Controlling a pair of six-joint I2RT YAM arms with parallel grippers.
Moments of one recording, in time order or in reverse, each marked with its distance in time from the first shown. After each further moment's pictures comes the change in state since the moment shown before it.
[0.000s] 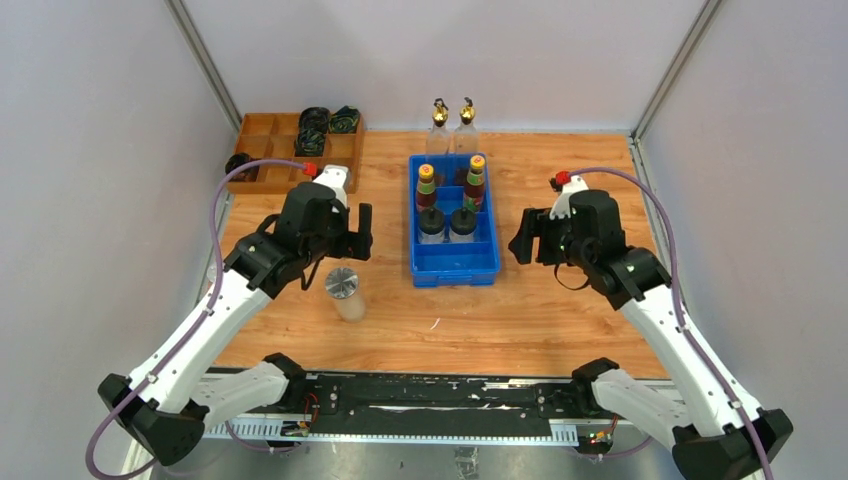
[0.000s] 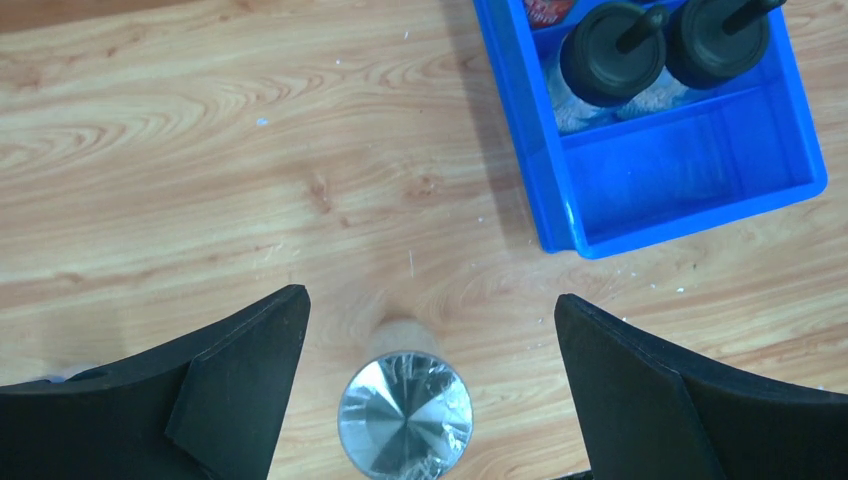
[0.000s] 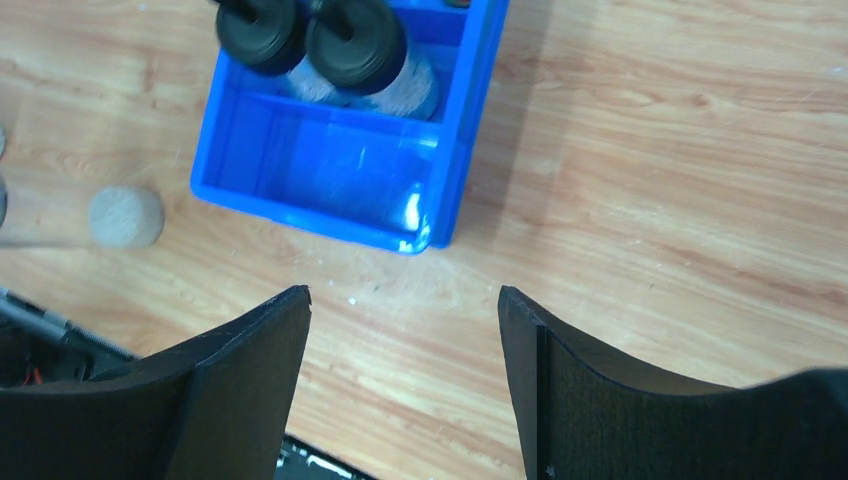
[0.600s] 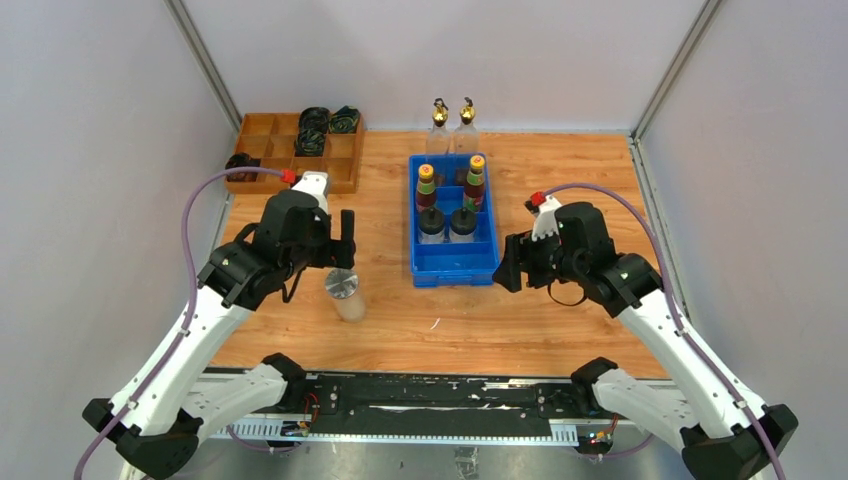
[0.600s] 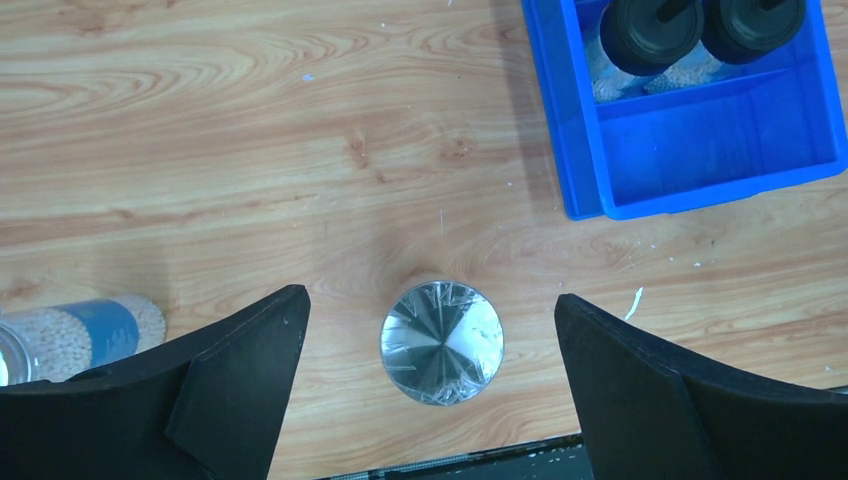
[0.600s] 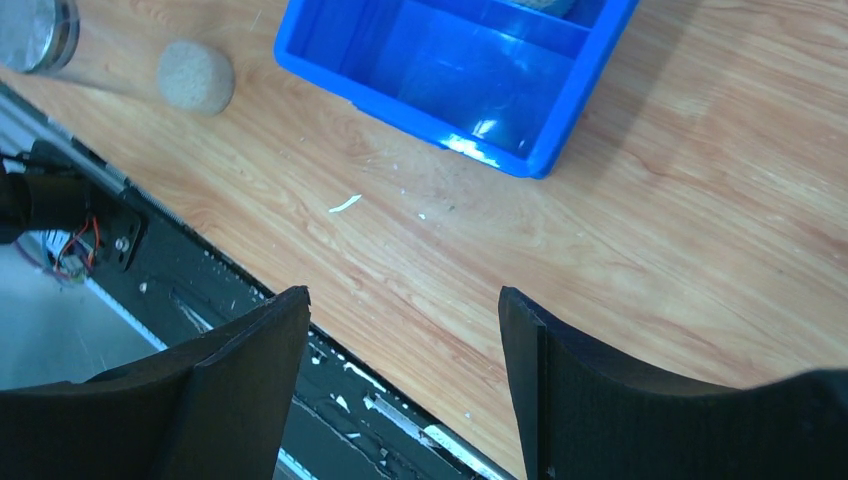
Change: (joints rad) left arm 0.000 -0.095 0.036 -0.177 -0.048 -0.039; right arm 0.087 -0.049 -0.045 -0.092 -0.180 -0.022
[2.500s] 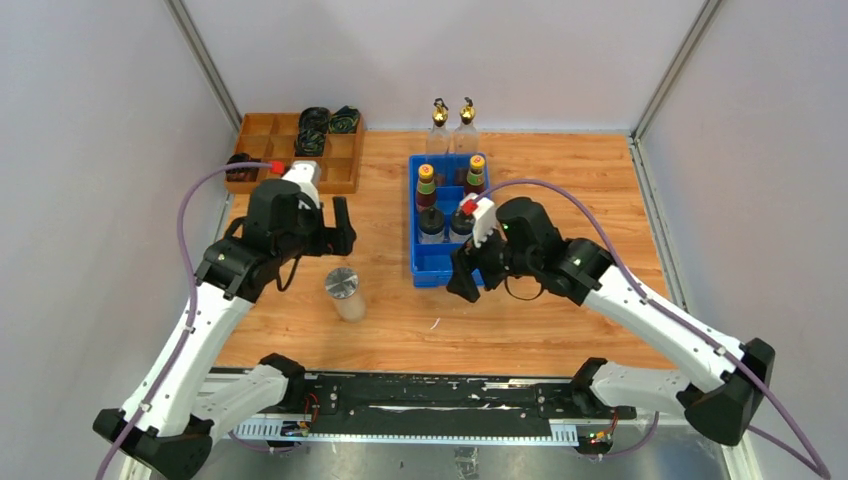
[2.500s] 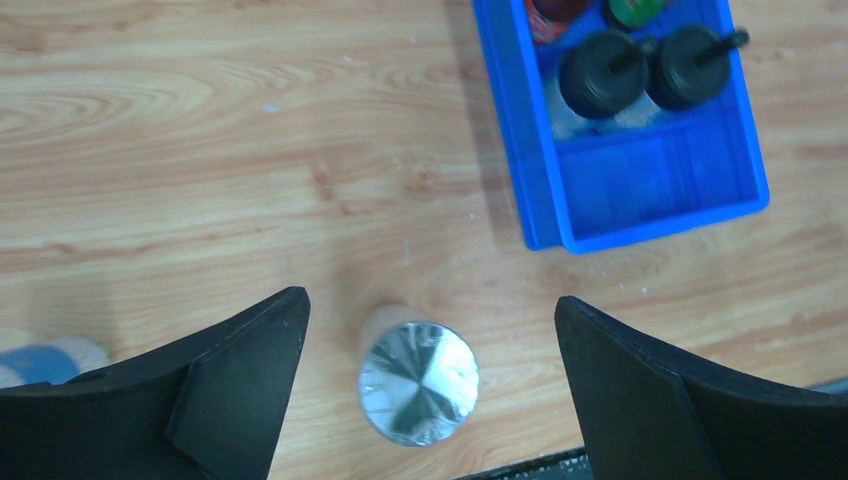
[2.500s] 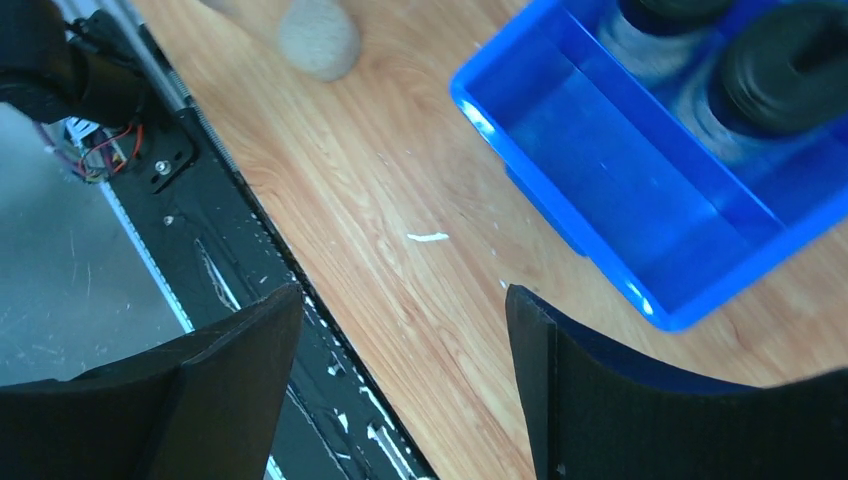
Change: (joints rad) left arm 0.107 0.010 -0.023 0.094 0.181 0.009; right arm 0.291 0.189 0.096 0.121 -0.007 -0.127
